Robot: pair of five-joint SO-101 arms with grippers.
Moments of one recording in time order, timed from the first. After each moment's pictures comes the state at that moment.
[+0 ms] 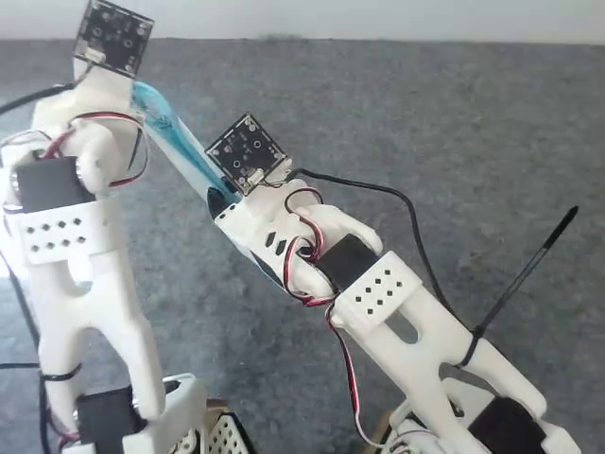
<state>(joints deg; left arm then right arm) -19.0 -18.0 -1.8 71.6 -24.7 -47.0 -21.5 28.2 35.8 5.8</state>
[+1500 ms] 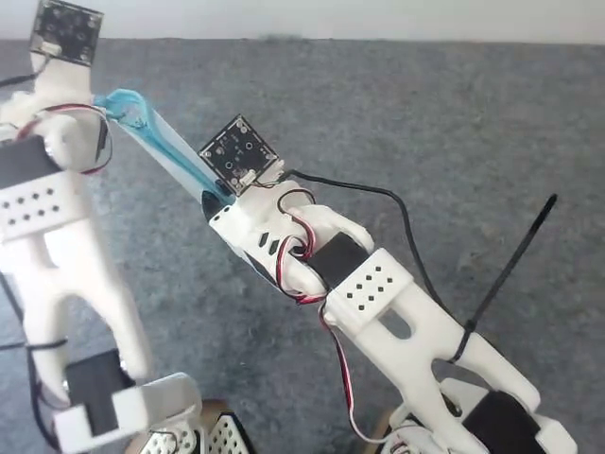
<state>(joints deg) -26.3 -6.3 -7.2 70.9 -24.6 -47.2 -18.8 28.1 34.5 5.8</state>
